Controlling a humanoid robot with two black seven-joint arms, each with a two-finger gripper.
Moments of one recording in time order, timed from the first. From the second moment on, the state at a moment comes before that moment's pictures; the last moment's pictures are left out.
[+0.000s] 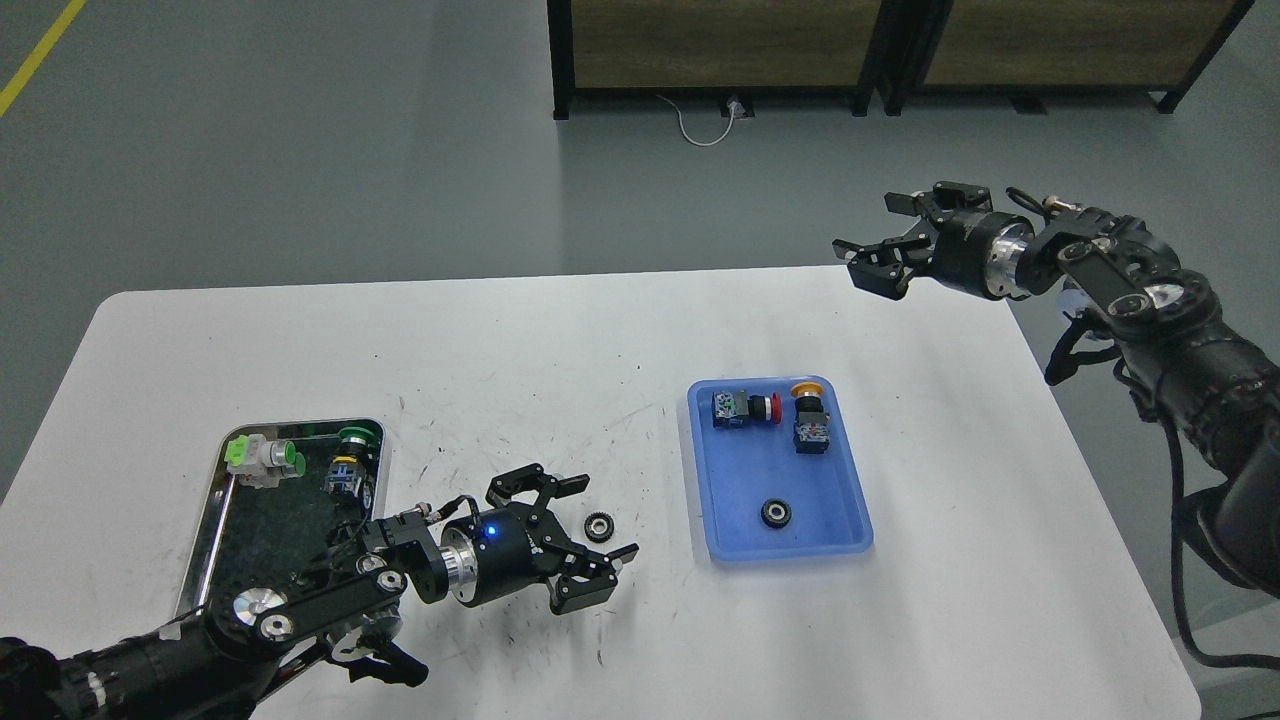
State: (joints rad) left arm -0.57 0.14 -0.20 -0.92 0.75 -0.17 -0.21; right arm 1.04 -0.31 0.25 0.21 -0.65 0.58 0.27
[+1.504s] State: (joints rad) left arm -0.57 0.05 -0.16 -0.78 0.73 -0.13 -0.22; right arm 1.02 -0.32 0.25 0.21 -0.65 0.58 0.29
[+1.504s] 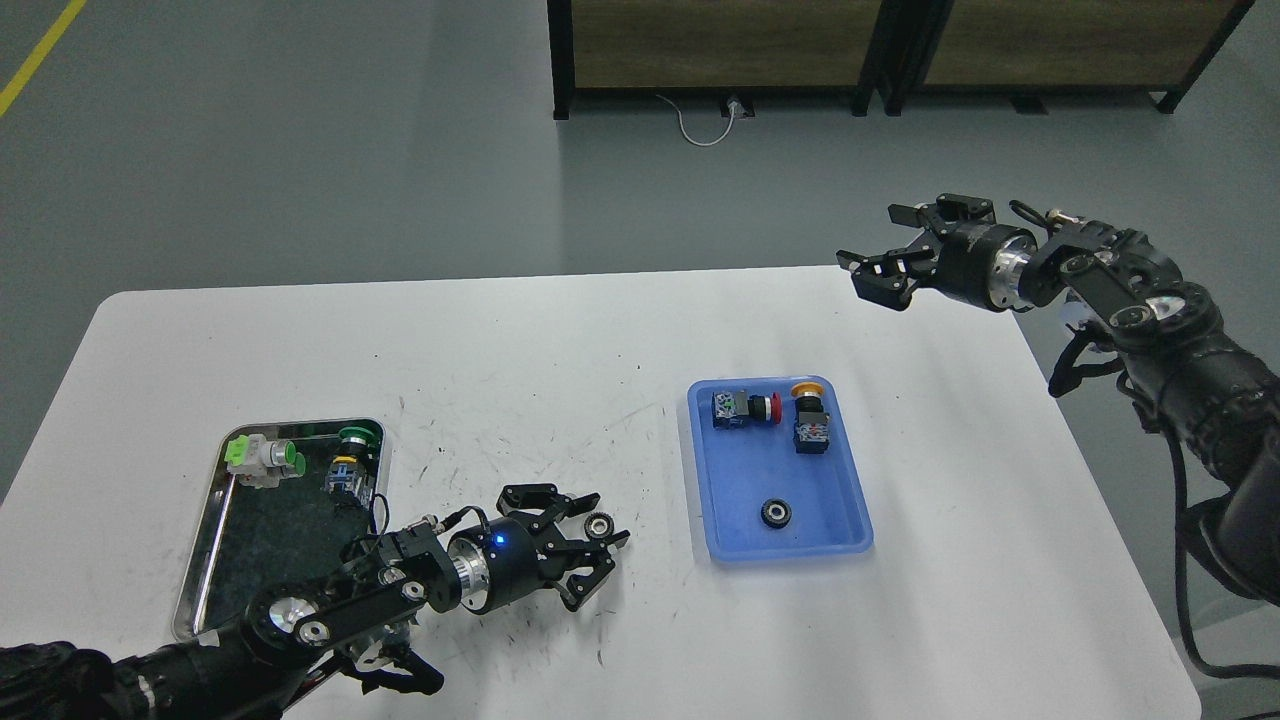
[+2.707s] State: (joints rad) left arm -0.63 0.48 -0.25 -1.04 0.66 -0.18 -0.22; right arm 1.02 -0.33 0.26 0.21 -0.65 0.58 0.30
